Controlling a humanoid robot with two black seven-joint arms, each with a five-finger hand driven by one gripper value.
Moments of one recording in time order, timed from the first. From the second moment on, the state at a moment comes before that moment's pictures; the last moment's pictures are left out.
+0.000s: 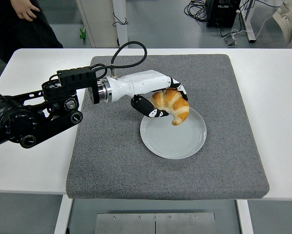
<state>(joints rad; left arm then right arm) -1.07 0.36 -0.33 -1.27 1.52 -0.09 -0.27 -0.09 0.00 -0.01 0.13 -0.11 0.02 0.41</state>
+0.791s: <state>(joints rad) -1.02 0.27 -0.28 -1.18 1.59 -0.05 -0.26 -0.09 0.00 -0.01 0.13 -0.11 0.02 0.41</state>
